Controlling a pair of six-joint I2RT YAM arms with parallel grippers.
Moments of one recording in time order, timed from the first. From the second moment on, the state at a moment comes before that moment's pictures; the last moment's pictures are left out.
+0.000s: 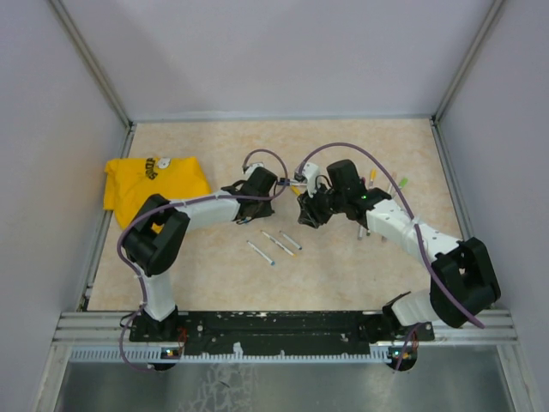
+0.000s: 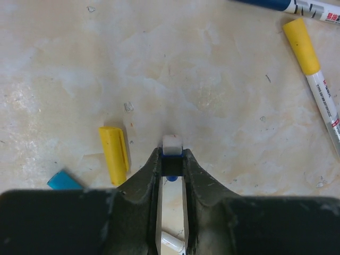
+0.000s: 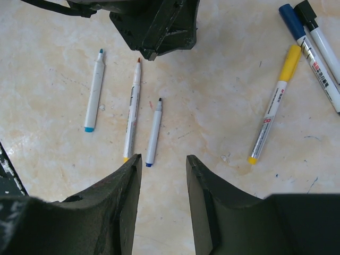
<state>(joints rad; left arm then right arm) -0.70 1.88 1.16 -0.20 -0.28 -0.69 0.52 1.38 0.94 -0.34 -0.46 -0.23</state>
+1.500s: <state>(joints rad) -0.68 1.23 0.68 0.21 -0.04 -0.50 0.48 1.37 0.94 -0.34 -0.49 -0.24</state>
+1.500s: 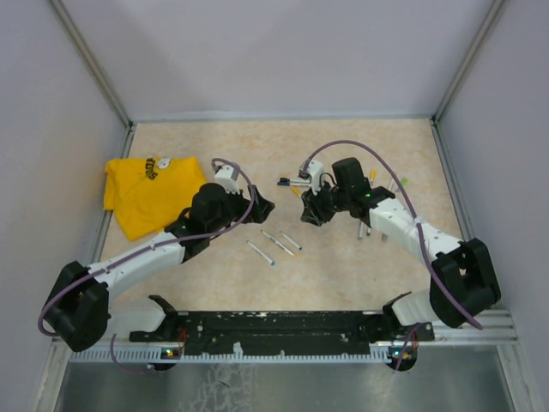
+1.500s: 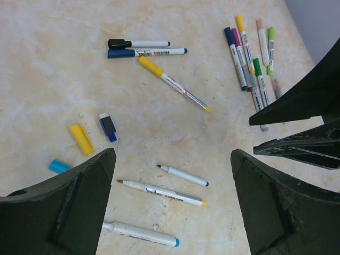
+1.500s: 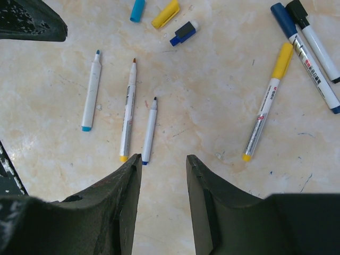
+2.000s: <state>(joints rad) -0.66 1.22 0.64 0.28 0.05 -0.50 0.47 1.37 0.94 -0.35 -0.50 -0.24</state>
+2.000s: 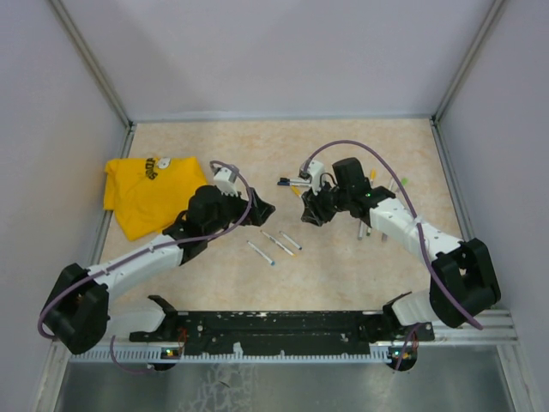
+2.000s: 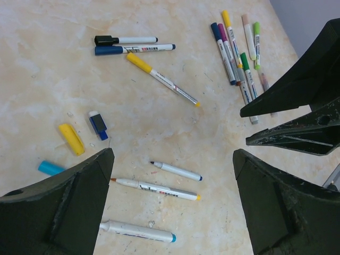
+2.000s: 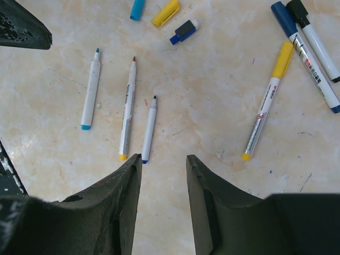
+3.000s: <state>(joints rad) -0.59 1.19 0.79 0.33 0.23 -0.63 0.43 1.37 0.94 -0.36 -0.50 -0.28</state>
